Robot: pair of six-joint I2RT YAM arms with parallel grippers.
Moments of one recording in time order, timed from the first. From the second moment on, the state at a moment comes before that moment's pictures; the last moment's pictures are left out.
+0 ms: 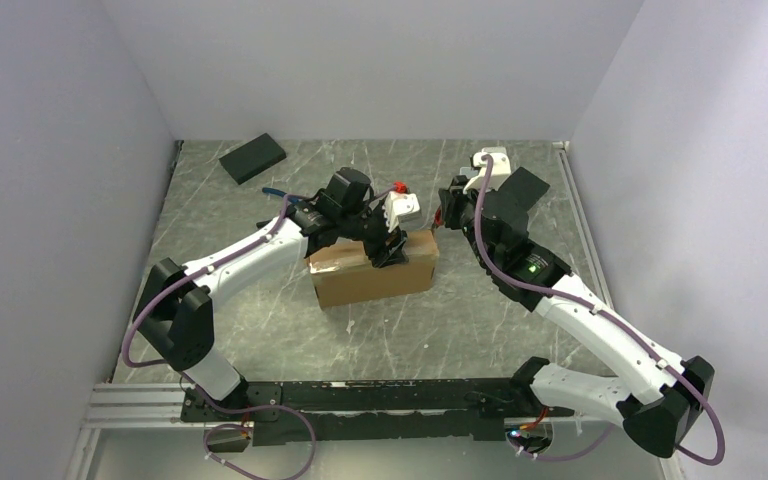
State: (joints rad) left arm -0.72 1.60 1.29 -0.32 0.58 0.35; right arm 0.71 1.03 1.01 -0.13 0.47 0.22
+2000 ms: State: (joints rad) left arm -0.72 1.60 1.29 -0.32 0.59 0.35; right arm 0.70 1.04 1.01 -0.12 0.47 0.19
